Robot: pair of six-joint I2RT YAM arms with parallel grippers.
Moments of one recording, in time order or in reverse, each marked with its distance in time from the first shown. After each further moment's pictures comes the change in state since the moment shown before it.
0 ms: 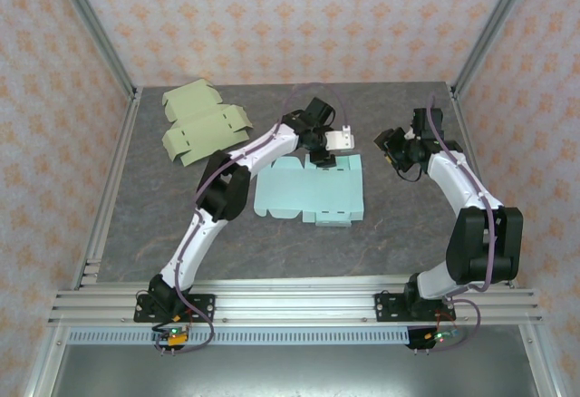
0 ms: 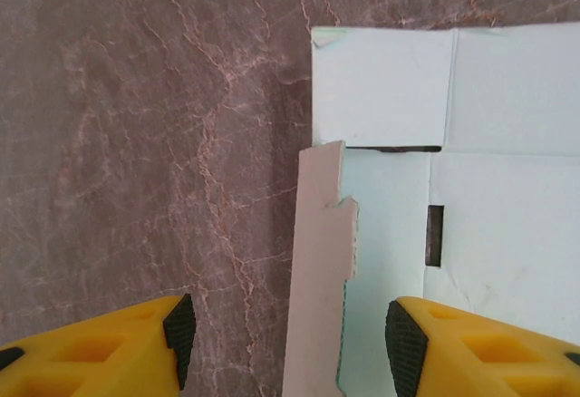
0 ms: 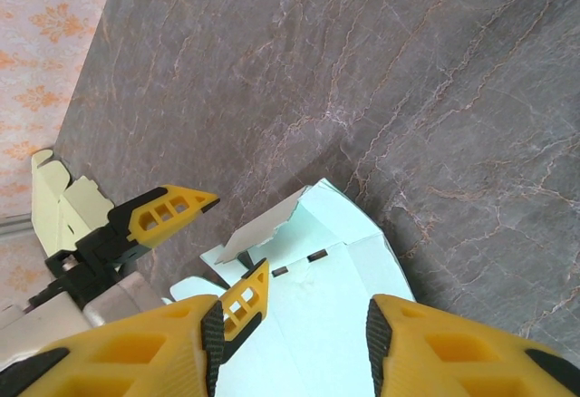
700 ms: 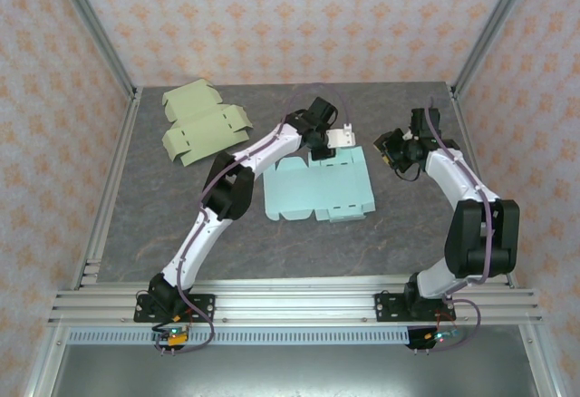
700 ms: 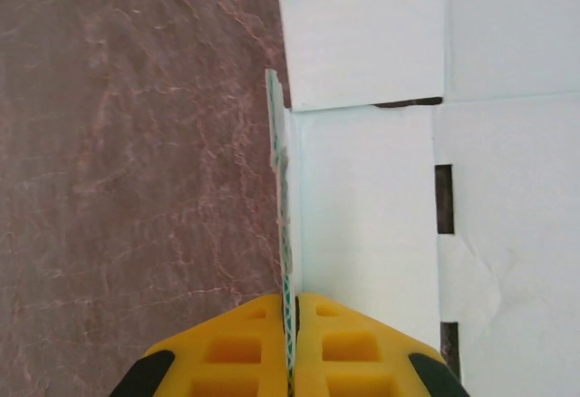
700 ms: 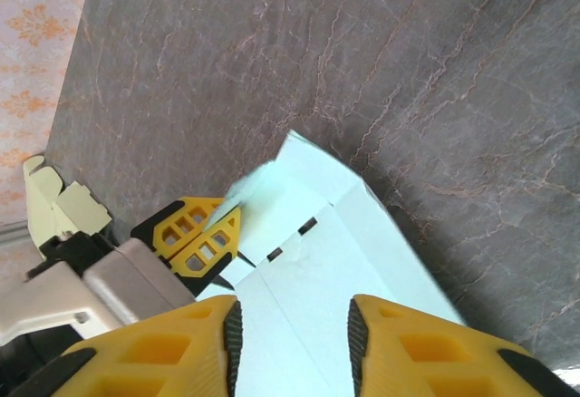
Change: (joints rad) left arm 0.000 0.078 0.121 -0.034 -0.074 -0.044; right arm 0.000 0.048 0.009 0.003 -0.015 0.048
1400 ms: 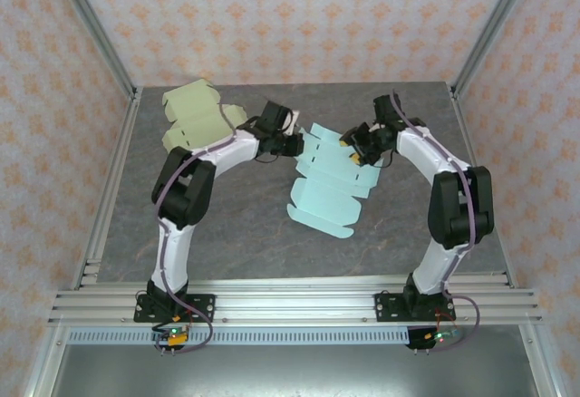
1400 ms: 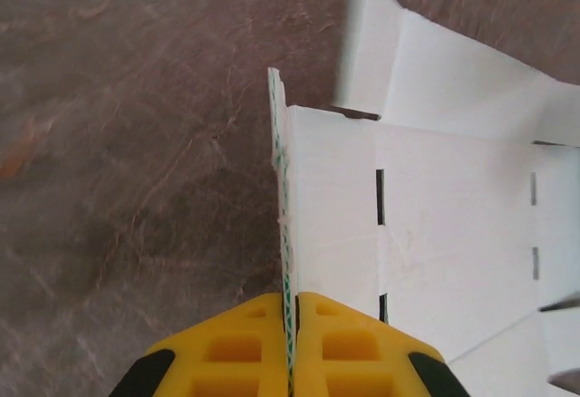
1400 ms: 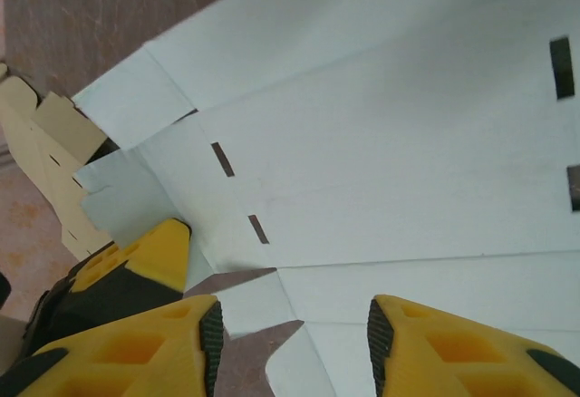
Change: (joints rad) left arm 0.143 -0.489 -0.834 0.496 0.070 -1.199; right arm 0.191 0.248 0.259 -0.155 -0.085 0.109
